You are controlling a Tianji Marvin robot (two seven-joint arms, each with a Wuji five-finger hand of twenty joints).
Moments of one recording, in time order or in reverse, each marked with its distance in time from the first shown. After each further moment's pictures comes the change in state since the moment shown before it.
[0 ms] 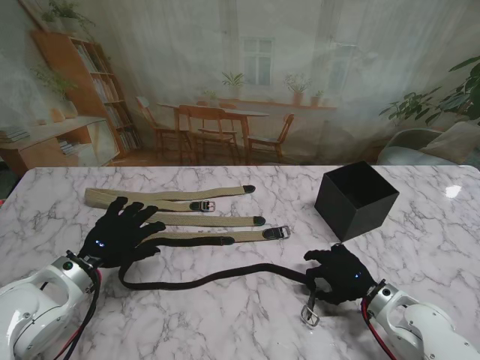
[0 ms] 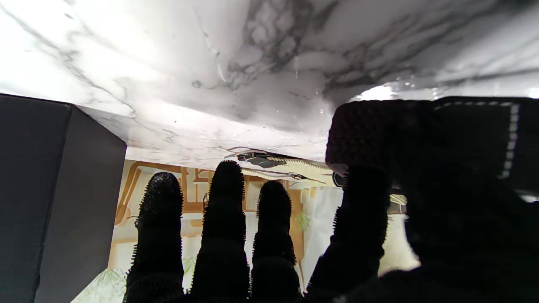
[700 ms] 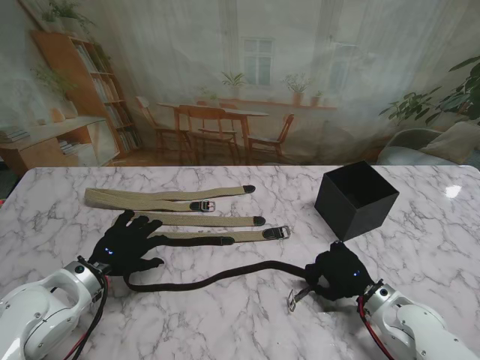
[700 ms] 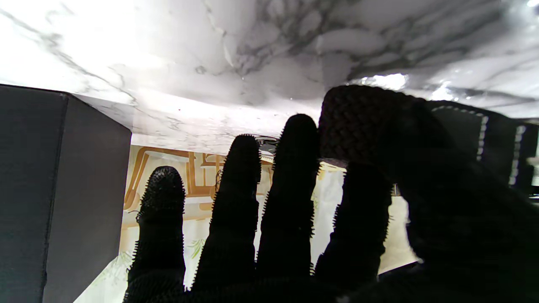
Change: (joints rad) left arm -0.025 0.007 0.053 0.054 -0.015 0.011 -0.083; right arm 0.058 -0.001 -0.075 0.089 0.018 0.054 -0.128; left_hand 0.000 0.000 0.000 0.000 0.000 0.000 0.013 0.013 0.001 0.002 0.000 0.000 0.000 0.000 0.000 0.000 0.000 0.000 -0.013 0.000; right_hand -0.014 -0.022 0.073 -0.012 0.057 0.002 0.056 0.026 0.713 -0.125 -0.001 0.120 0.215 -0.105 0.070 0.056 0.053 -0.007 0.044 -0.002
